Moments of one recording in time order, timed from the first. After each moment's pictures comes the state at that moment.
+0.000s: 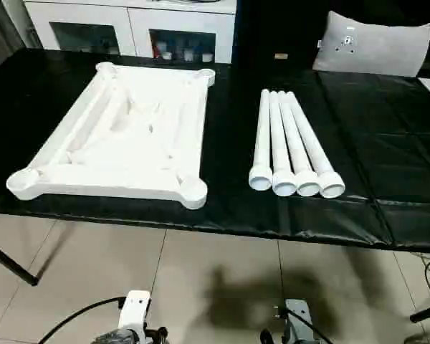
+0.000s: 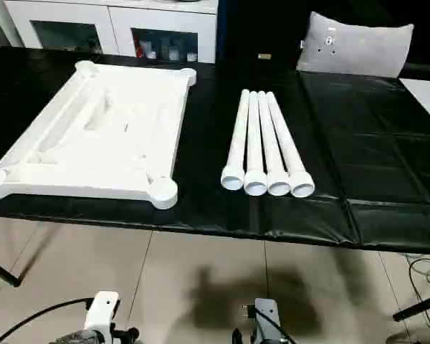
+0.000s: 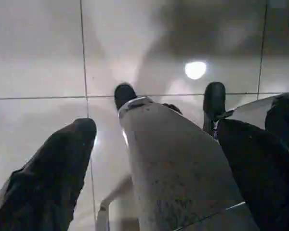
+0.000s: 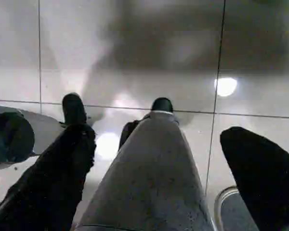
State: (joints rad) left arm -0.21 0.15 -0.05 1.26 -0.06 0.11 -0.21; right arm -0.18 -0.02 0.01 1.32 0.12 0.04 0.12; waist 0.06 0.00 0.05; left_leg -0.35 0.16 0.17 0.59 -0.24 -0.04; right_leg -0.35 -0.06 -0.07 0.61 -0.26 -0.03
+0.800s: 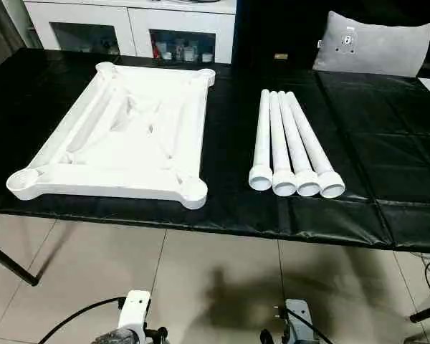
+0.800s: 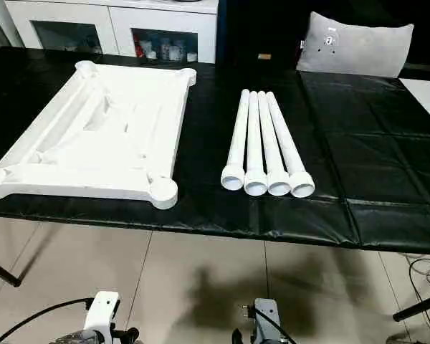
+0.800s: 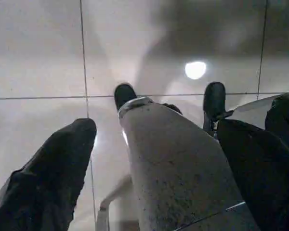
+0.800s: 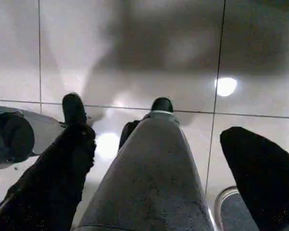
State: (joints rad) left arm -0.21 0.15 -0.05 1.26 -0.06 0.11 -0.21; right arm -0.18 -0.02 0.01 1.32 0.12 0.04 0.12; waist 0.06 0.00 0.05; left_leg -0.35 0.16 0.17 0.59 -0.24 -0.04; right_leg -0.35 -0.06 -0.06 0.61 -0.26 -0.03
